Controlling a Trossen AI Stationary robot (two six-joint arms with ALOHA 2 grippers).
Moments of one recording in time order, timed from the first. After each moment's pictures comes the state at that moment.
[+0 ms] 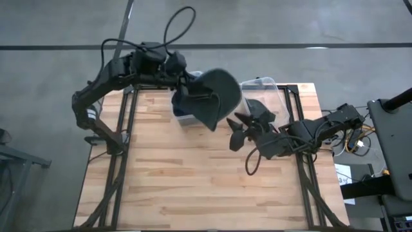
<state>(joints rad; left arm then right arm) 0.26 1.54 2.14 -0.97 0.06 -0.14 0.40 1.44 1.54 -0.63 1.05 0.86</state>
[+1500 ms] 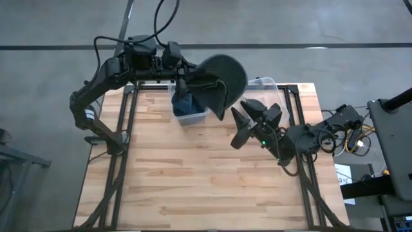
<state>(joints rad) 0.27 1.52 2.14 -0.76 0.06 -0.05 0.47 1.46 1.53 0.11 1.31 0.15</state>
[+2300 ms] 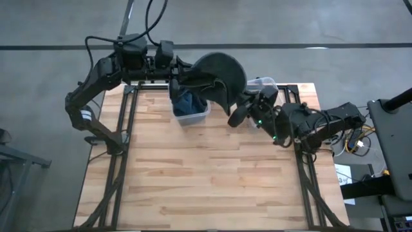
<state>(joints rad) 0.26 1.50 2.14 -0.76 0.08 -0.06 0.30 1.43 1.53 0.10 1.10 0.22</state>
